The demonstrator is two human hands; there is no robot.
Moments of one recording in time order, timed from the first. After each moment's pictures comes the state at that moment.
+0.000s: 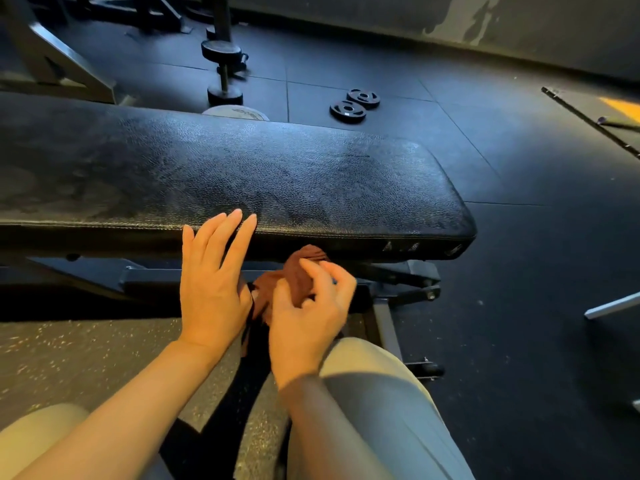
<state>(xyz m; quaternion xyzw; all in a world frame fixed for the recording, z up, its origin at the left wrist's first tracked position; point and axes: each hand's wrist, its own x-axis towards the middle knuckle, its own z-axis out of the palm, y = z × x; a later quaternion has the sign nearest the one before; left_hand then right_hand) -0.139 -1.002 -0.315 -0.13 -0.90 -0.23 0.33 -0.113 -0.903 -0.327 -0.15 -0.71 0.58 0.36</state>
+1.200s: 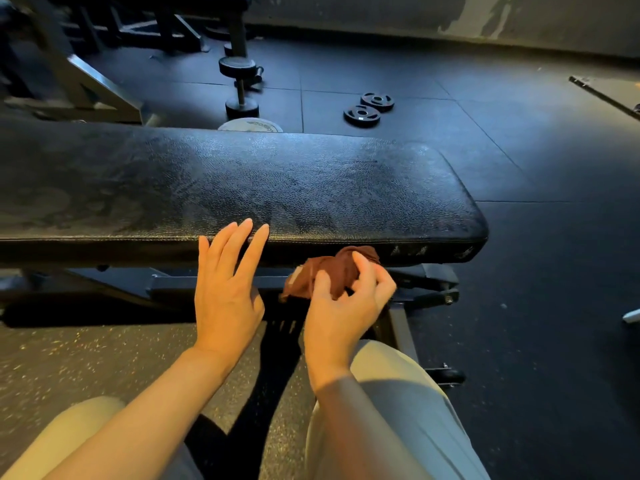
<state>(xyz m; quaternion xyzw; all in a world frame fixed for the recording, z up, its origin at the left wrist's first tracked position) -0.132 -0.999 -0.308 -0.11 -0.93 -0.21 0.29 -0.118 -0.880 -0.309 -0.20 -0.66 0.62 0.37</state>
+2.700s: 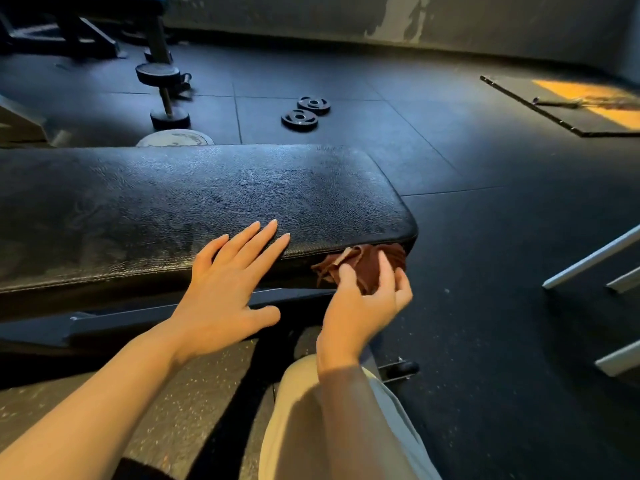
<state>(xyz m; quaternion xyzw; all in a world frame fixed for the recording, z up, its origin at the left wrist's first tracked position) -0.163 -0.950 -0.263 -0.33 -0.93 -0.15 0.06 -0.134 -0.802 -0.286 -0.36 -0.54 0.63 0.42</state>
